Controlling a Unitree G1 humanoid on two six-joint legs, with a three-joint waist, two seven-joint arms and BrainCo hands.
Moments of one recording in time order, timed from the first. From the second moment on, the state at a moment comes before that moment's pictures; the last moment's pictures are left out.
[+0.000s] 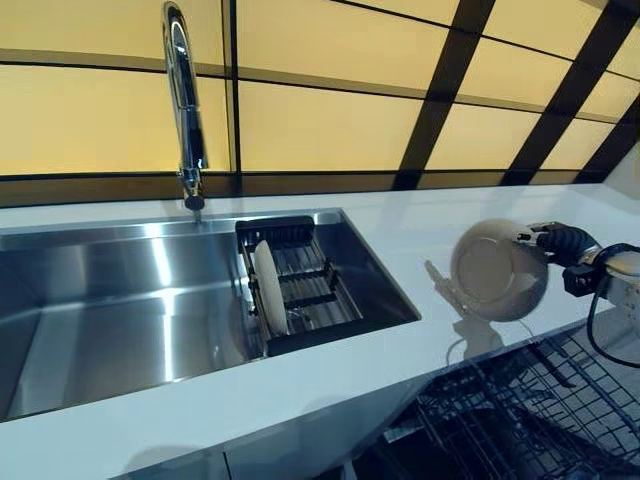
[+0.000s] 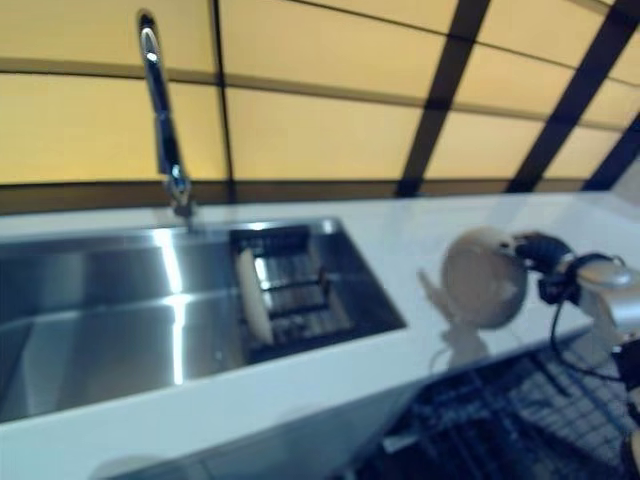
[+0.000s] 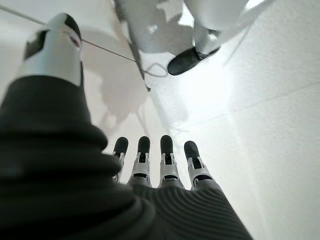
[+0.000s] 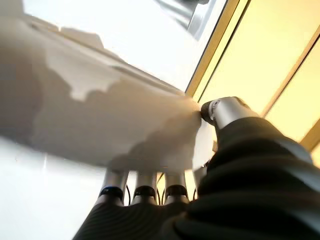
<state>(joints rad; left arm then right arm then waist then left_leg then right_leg) 0.00 0.38 -0.19 1.24 -0.19 0.12 0.14 -0.70 -1.13 0.21 0.50 0.60 0.39 0.31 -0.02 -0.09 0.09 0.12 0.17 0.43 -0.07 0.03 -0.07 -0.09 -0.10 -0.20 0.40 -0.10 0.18</state>
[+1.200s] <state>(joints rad) -0.02 0.33 -0.12 1.26 -0.23 0.10 0.17 -0.80 -1.21 0.20 0.56 0.61 0.37 0.37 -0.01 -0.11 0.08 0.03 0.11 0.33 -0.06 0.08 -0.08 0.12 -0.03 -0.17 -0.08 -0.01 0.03</state>
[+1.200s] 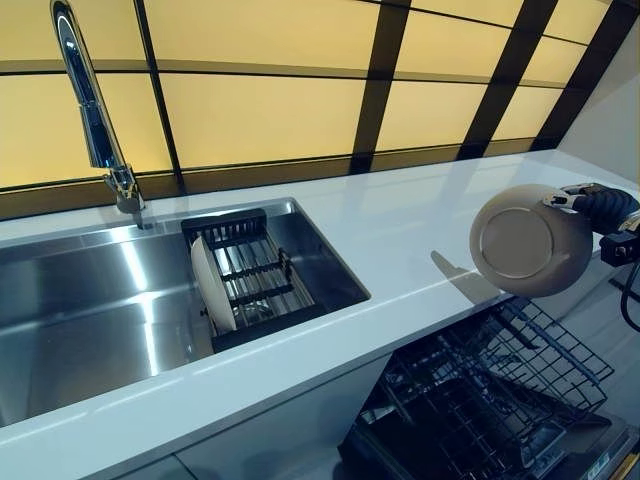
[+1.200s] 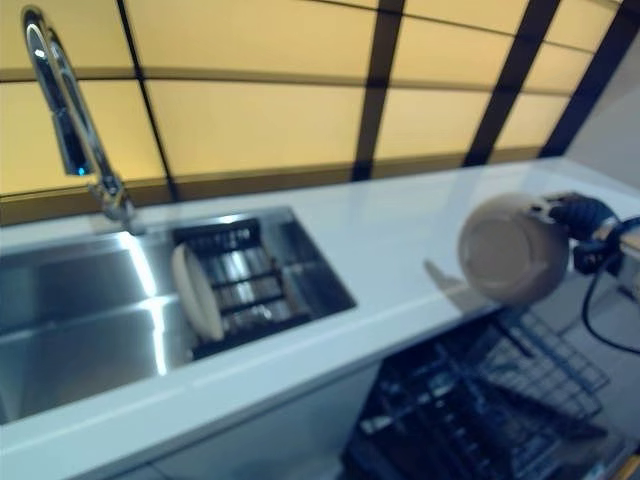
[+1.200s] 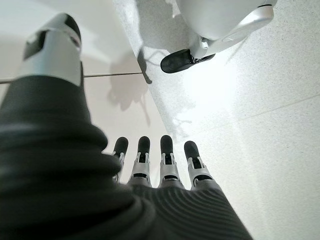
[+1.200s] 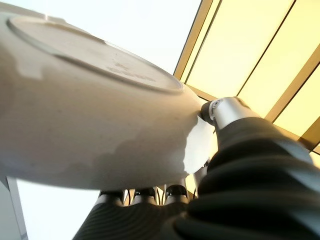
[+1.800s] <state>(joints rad) -0.10 0.33 -0.12 1.26 -0.26 0.11 0.18 -0.73 -1.28 0.12 0.55 0.66 0.36 0.37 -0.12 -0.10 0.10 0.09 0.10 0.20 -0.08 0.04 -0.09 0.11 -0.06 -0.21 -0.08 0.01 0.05</state>
